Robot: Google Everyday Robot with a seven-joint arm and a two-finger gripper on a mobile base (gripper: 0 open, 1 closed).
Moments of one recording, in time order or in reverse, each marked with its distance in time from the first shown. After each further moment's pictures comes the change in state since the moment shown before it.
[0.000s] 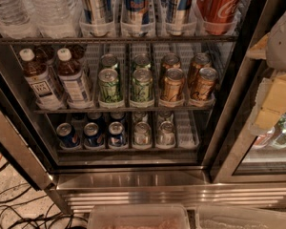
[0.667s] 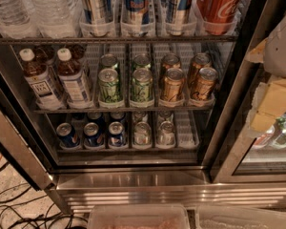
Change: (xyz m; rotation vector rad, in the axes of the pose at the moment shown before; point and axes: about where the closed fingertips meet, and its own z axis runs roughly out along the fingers) arm -0.001 0.001 0.009 0.010 -0.015 0.012
